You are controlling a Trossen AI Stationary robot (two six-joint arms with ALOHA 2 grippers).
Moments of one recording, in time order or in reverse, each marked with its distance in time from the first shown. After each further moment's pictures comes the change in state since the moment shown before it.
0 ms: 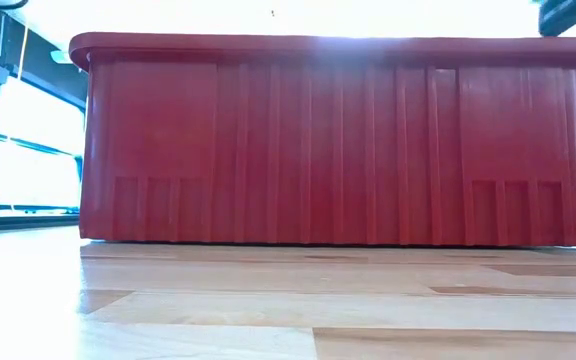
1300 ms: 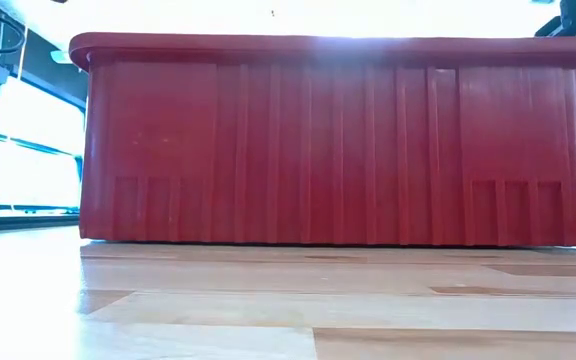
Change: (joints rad) left arm 0.000 -0.073 -0.230 0.342 0.006 0.086; right arm 0.000 0.002 -0.072 0.066 0.126 0.025
